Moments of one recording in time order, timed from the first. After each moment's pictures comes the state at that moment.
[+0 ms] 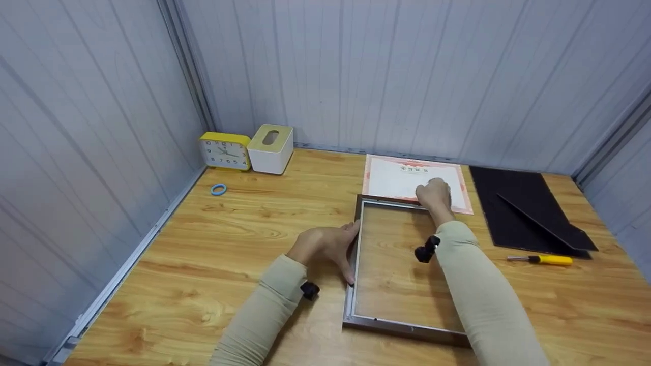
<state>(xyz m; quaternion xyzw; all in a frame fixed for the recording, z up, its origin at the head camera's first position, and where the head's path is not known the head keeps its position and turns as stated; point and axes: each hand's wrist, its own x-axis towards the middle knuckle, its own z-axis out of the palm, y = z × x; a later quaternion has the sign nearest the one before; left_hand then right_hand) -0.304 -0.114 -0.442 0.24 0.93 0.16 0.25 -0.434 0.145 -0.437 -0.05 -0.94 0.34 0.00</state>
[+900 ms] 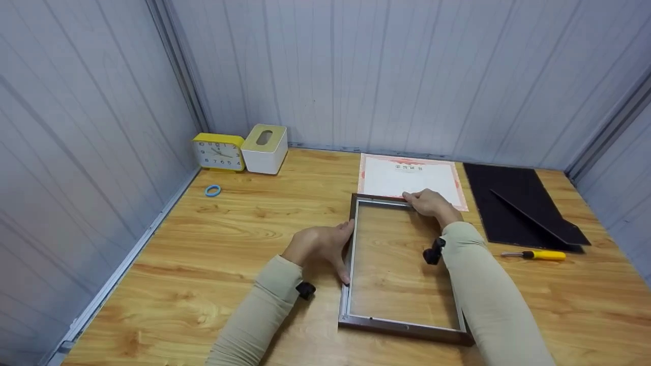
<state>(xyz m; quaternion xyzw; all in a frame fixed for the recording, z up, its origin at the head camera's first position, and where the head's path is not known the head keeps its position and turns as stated) -0.302 -0.110 -0.438 0.22 0.93 0.14 0.25 -0.434 0.172 -0.446 0.15 -0.95 0.22 -0.15</state>
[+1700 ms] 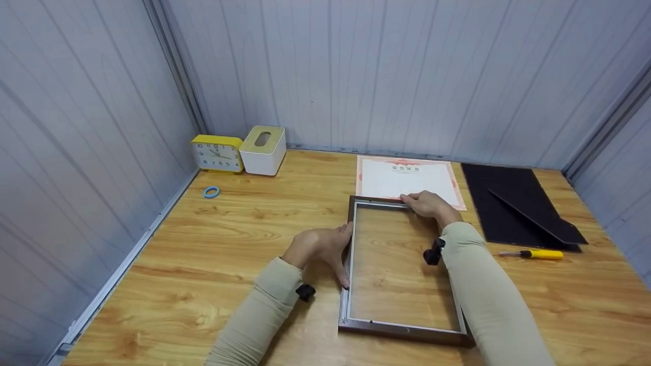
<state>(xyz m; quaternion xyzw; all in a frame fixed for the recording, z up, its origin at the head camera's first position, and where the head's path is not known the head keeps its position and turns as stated) -0.296 -0.105 -0.435 0.22 0.93 0.12 0.26 -0.434 0.175 -0.448 0.16 -0.95 0.21 -0.15</state>
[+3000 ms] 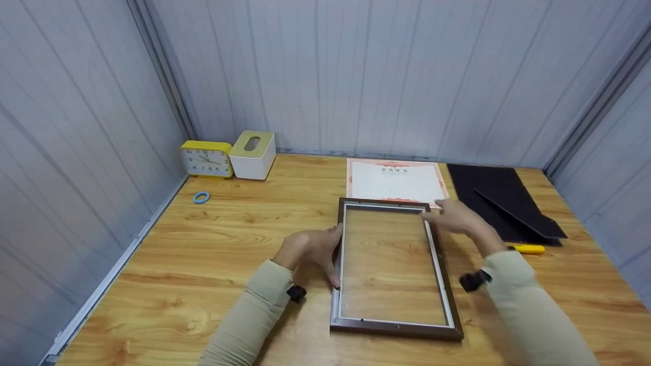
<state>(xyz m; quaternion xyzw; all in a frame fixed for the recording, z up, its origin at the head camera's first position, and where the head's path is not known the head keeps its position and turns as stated) -0.298 -0.107 -0.435 0.25 0.93 0.12 0.23 -0.360 0.236 -0.405 0.15 -0.95 0.25 -0.14</state>
